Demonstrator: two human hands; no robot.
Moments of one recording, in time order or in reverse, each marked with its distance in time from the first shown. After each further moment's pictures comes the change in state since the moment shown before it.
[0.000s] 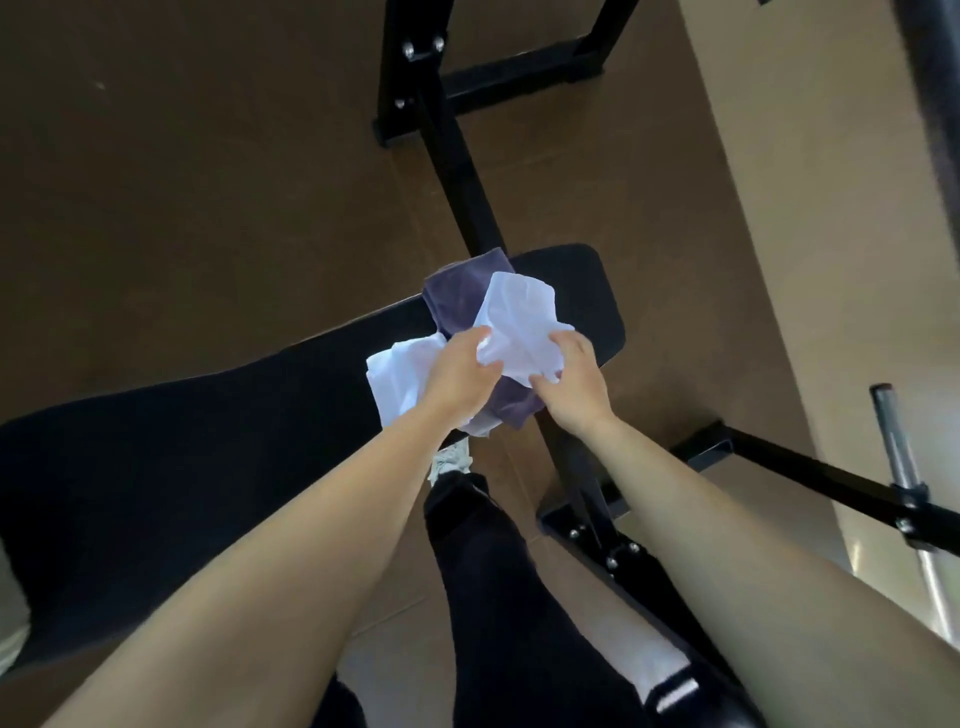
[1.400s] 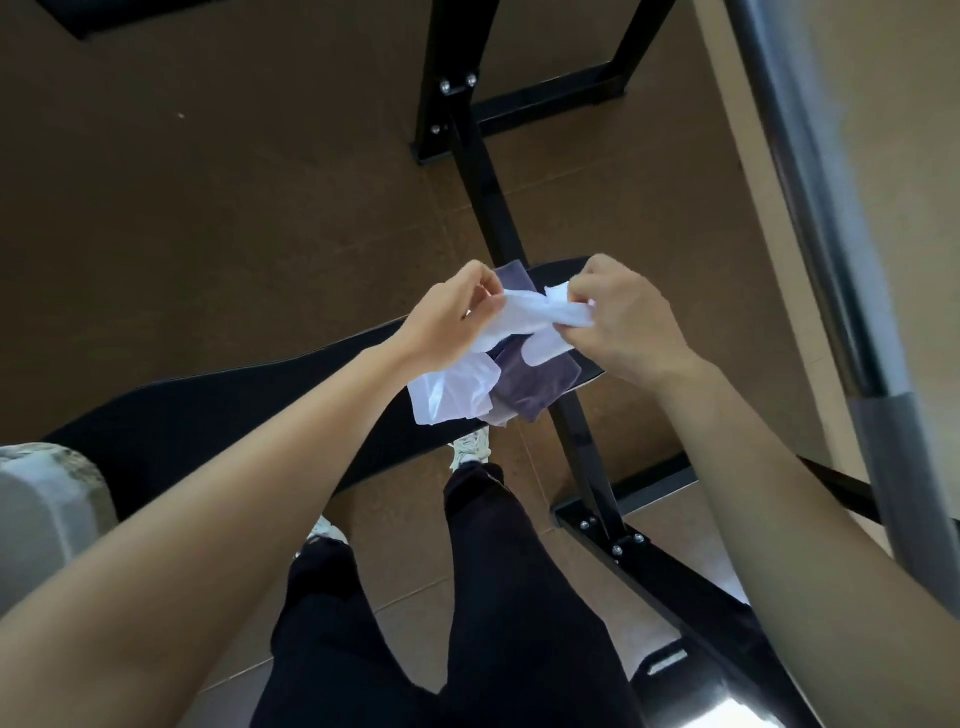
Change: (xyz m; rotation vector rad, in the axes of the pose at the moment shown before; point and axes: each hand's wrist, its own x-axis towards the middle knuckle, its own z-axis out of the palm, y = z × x) left_hand -0.061 0.076 -0.118 0.090 -0.058 0.440; right_hand -0.072 -0.134 -0.148 -0.320 0.039 -0.470
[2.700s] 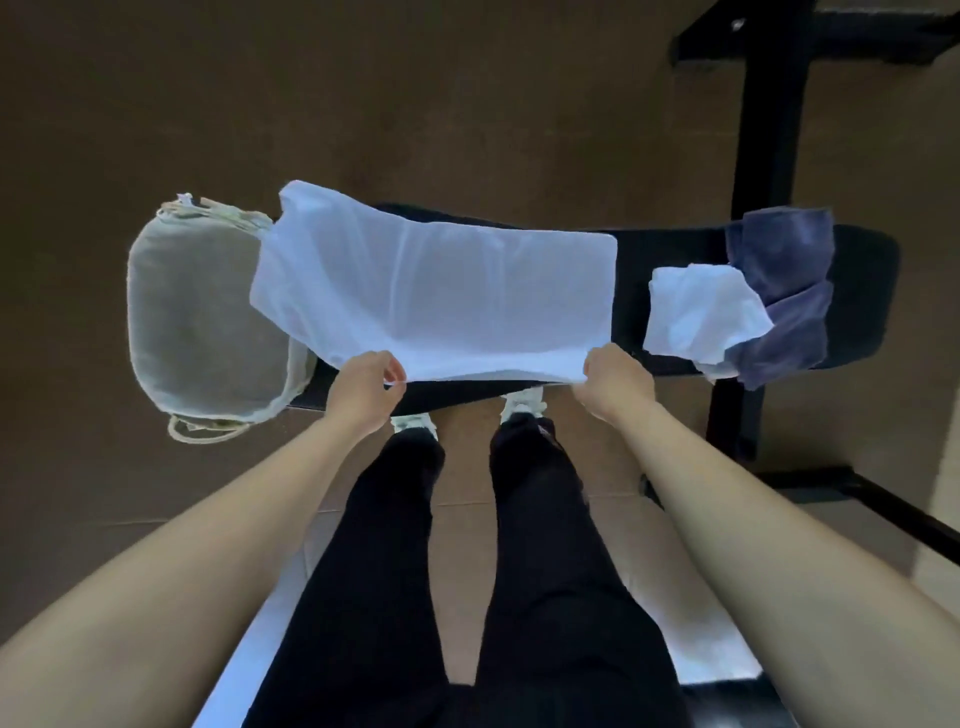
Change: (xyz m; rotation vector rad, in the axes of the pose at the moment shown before) left_hand -0.367 -0.372 -0.087 0.169 0.209 -0.734; right_hand -0.031 -0.202 0.355 -0.382 -0.558 0.221
